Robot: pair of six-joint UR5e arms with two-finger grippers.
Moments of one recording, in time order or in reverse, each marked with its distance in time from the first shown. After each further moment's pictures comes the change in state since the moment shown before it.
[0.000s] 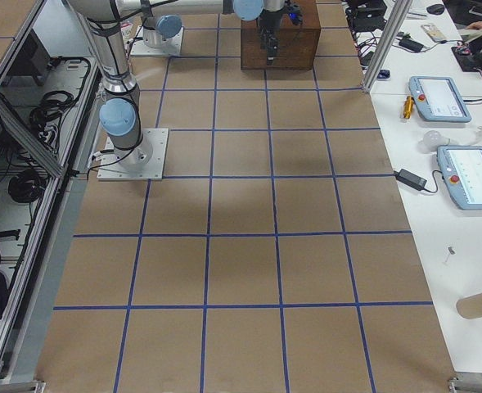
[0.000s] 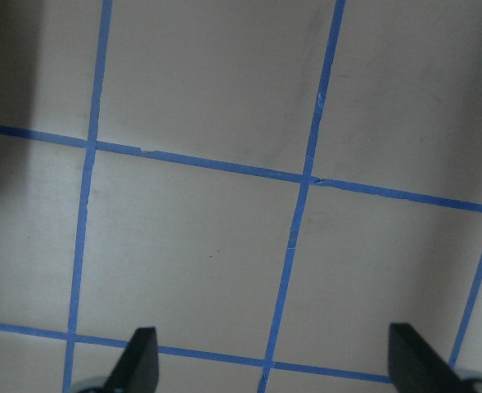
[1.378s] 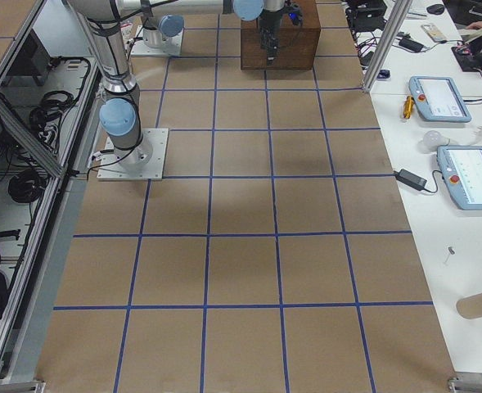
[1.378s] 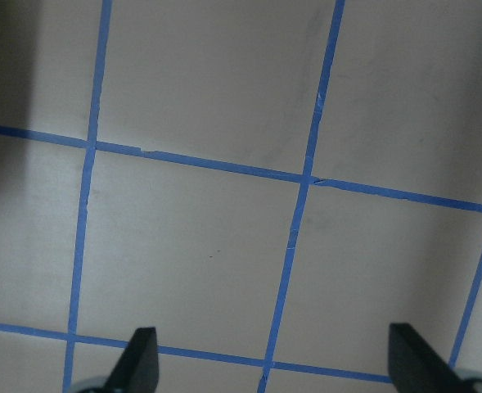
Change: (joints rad) left arm 0.059 0.012 0.006 -0.002 0.031 0.060; right arm 0.000 0.000 0.000 0.000 0.000 0.000
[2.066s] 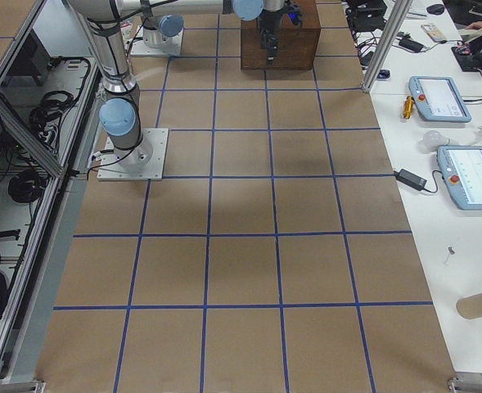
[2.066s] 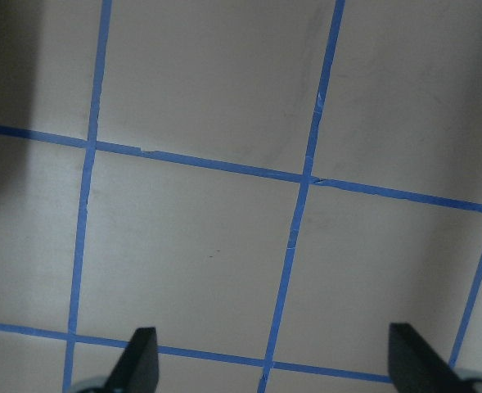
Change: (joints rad) left arm -0.005 0.109 0.004 -0.026 0.070 -0.010; right arm 0.000 0.000 0.000 0.000 0.000 0.000
